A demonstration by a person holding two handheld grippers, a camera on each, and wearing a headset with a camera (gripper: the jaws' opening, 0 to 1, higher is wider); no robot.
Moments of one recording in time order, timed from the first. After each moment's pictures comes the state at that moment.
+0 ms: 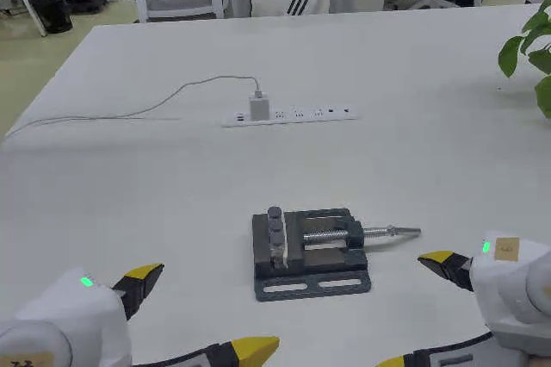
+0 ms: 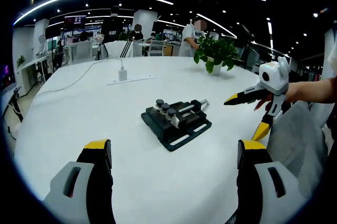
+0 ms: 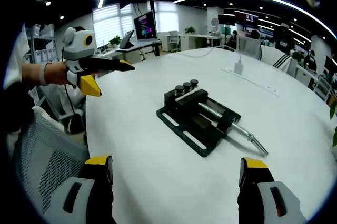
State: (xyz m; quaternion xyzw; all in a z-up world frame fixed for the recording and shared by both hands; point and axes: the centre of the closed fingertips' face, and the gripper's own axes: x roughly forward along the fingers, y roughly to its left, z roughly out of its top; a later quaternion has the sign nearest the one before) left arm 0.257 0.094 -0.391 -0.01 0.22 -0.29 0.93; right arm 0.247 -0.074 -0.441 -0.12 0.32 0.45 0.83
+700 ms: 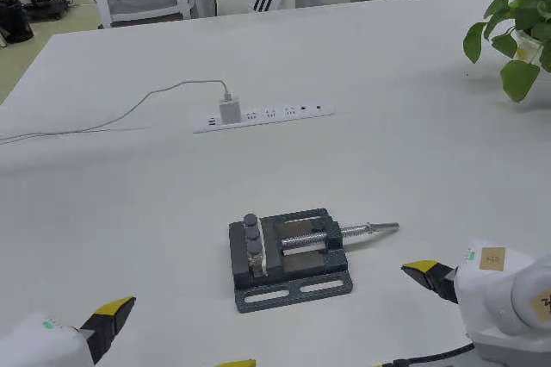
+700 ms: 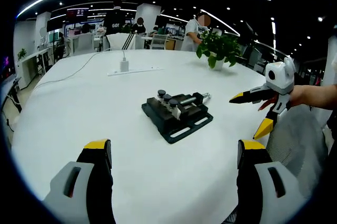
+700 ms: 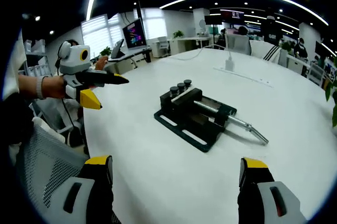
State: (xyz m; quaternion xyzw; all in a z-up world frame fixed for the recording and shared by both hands) left arm 0.253 0.097 -0.405 -0.02 0.25 -0.29 0.92; right arm 0.244 -0.076 -0.440 -0.08 0.32 0.42 0.85
